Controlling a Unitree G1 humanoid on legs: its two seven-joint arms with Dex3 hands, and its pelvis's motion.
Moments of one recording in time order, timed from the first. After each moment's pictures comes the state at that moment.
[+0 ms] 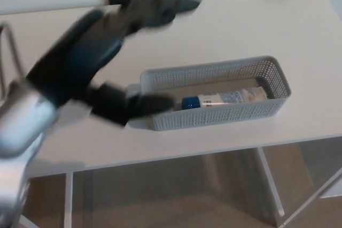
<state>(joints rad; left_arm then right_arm) -0.14 0.45 -0.02 -0.63 0.10 0.23 -0.48 -0.03 -0.50 0.04 1.30 -0.19 -0.18 0.15</state>
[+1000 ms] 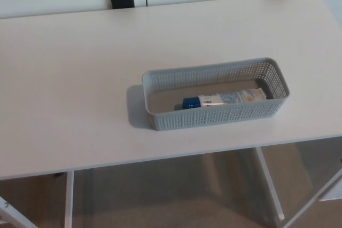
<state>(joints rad) 0.71 0.64 0.18 0.11 0.15 -0.04 -0.47 0.03 -0.48 0.07 1.33 -0.19 -0.16 0.14</state>
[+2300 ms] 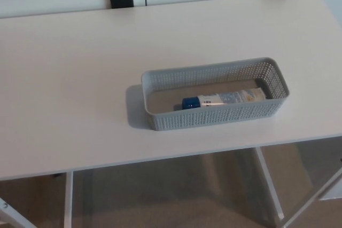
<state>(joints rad) 0.06 0.57 0.04 1.28 0.19 -0.20 -0.07 -0.02 -0.49 0.09 1.31 -0.21 -0.17 0.15</state>
